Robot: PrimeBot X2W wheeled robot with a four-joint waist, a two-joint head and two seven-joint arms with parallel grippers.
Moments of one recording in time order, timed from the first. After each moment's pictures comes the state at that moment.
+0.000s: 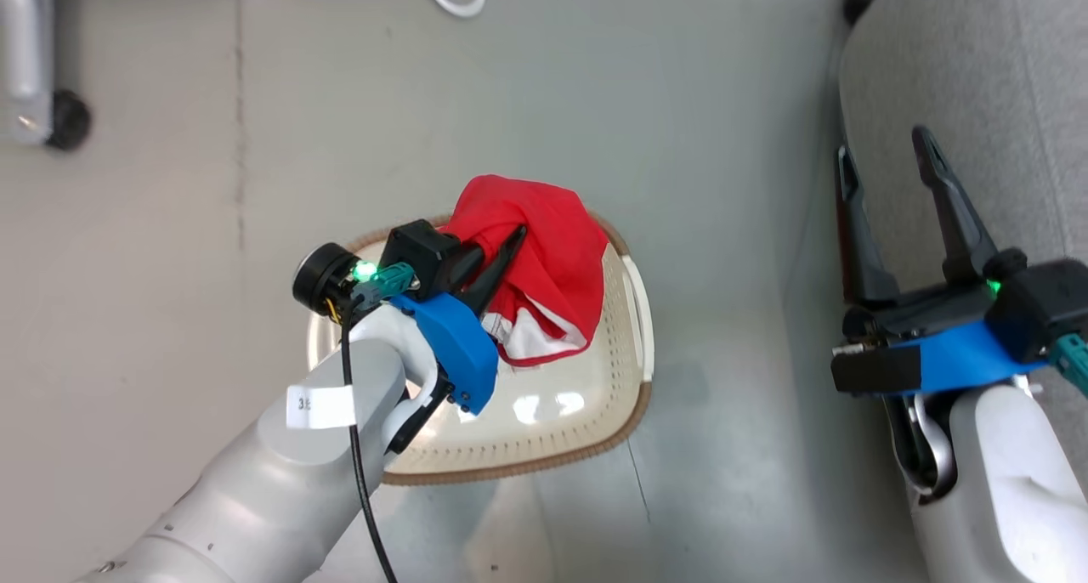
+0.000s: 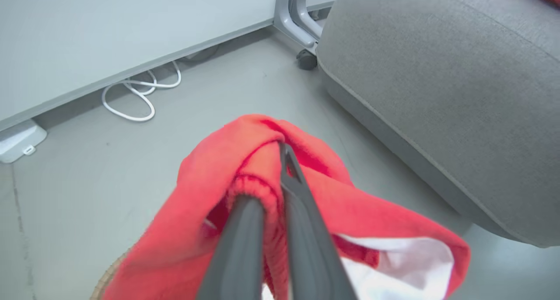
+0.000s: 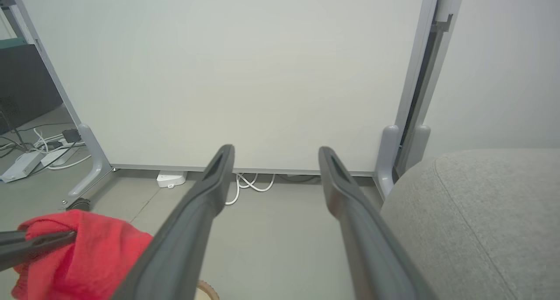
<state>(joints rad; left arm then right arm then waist) -0.85 0.21 -1.08 0.80 -0.79 -0.13 -0.26 -0.39 -0.09 0.02 0.14 0.09 0.13 -0.26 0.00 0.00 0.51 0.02</state>
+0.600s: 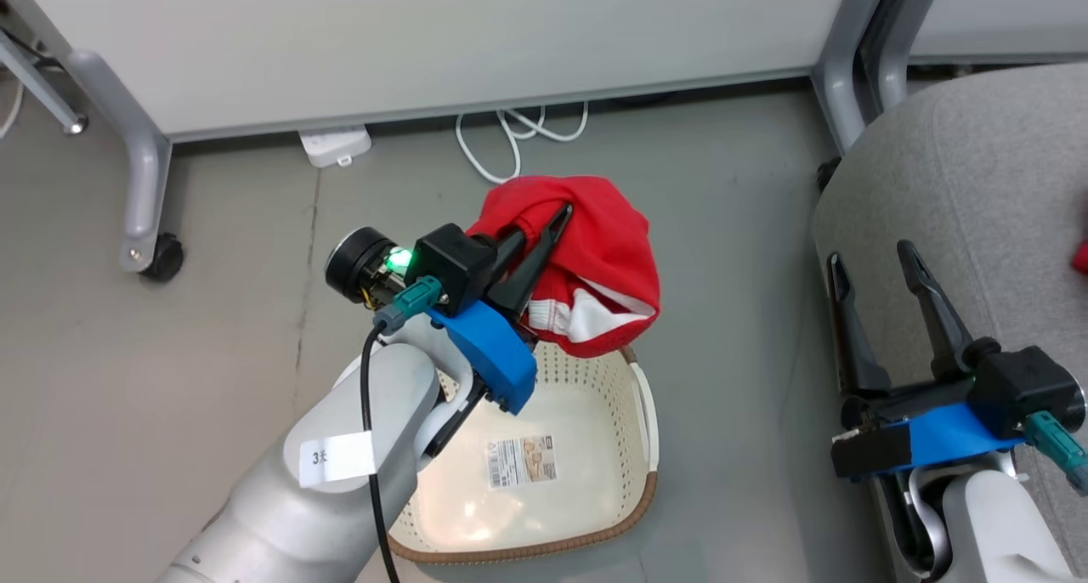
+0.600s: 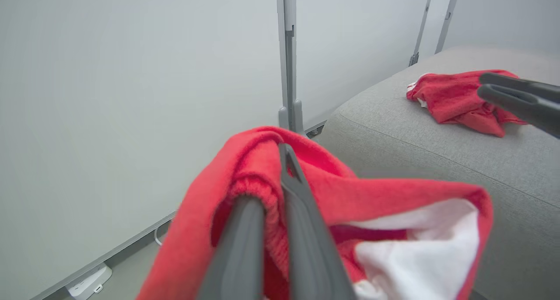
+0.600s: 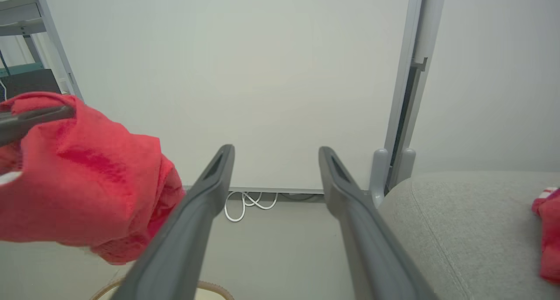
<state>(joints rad) -0.75 0.16 -0.85 0.62 -0.54 -0.13 -0.26 -0.24 -0.09 0.00 0.17 0.11 0.13 -0.26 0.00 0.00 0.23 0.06</state>
